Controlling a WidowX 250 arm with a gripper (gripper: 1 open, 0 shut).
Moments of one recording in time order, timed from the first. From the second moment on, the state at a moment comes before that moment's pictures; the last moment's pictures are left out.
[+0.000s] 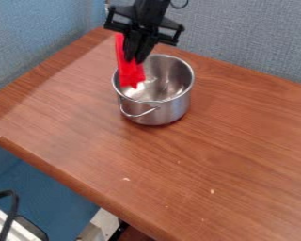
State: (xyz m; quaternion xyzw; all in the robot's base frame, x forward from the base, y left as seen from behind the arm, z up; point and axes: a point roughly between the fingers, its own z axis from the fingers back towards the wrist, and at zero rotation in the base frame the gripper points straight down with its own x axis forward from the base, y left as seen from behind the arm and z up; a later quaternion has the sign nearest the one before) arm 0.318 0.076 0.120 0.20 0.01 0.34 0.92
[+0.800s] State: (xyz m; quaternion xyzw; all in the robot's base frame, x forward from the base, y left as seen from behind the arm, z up) arm 0.330 0.056 0.116 0.20 0.01 0.31 0.93
